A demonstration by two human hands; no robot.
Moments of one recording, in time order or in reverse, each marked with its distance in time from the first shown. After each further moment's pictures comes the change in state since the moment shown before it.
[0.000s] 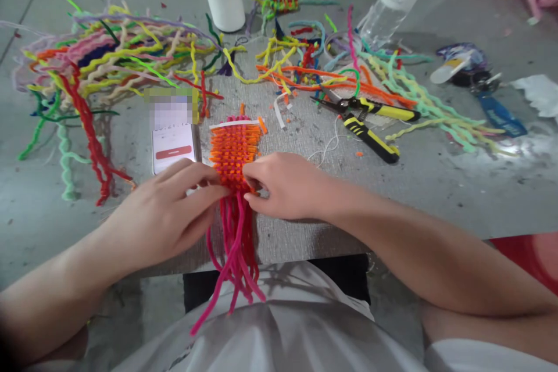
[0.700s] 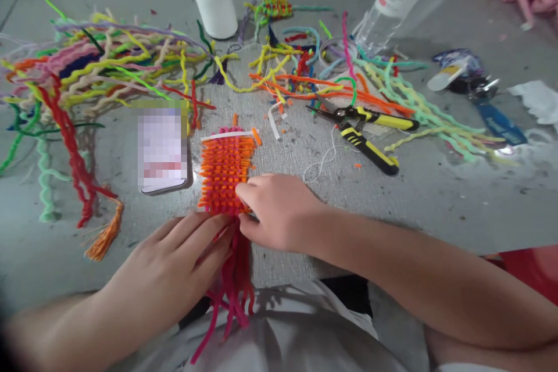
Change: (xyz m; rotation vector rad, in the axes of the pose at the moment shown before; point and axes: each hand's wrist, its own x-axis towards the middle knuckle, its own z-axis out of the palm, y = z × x) left_hand -0.010 0.040 0.014 0.129 -0.017 0.064; right_hand -0.001 -0.015 0.007 -0.132 -0.032 0.163
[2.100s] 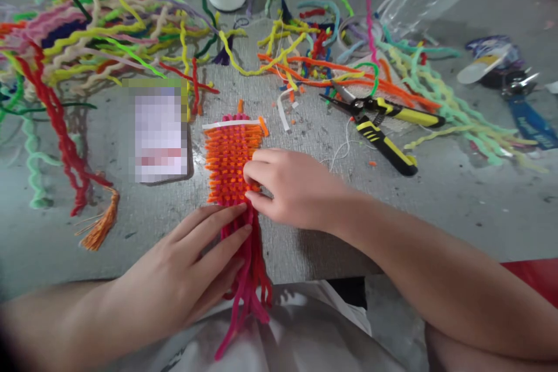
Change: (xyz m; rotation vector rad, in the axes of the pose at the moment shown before) left_hand 0.003 0.002 0.009 -0.257 0.094 -0.022; right_hand 0.007 0.030 -0.007 0.126 0.152 -0.229
